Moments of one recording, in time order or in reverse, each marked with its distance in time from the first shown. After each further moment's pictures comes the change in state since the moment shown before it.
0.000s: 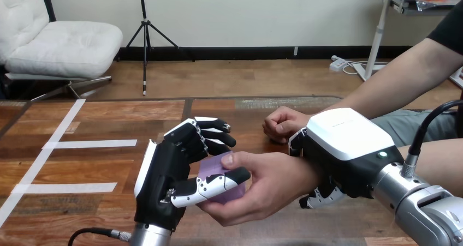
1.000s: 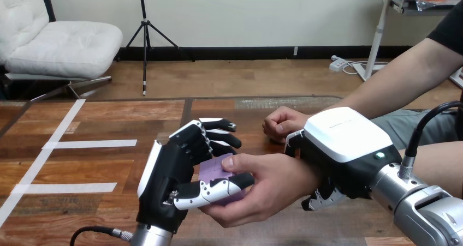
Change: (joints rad) left arm 0.001 0.010 -0.002 0.000 0.006 0.002 -0.040; right arm 0.001 0.000 0.002 0.002 -0.052 -0.033 -0.012
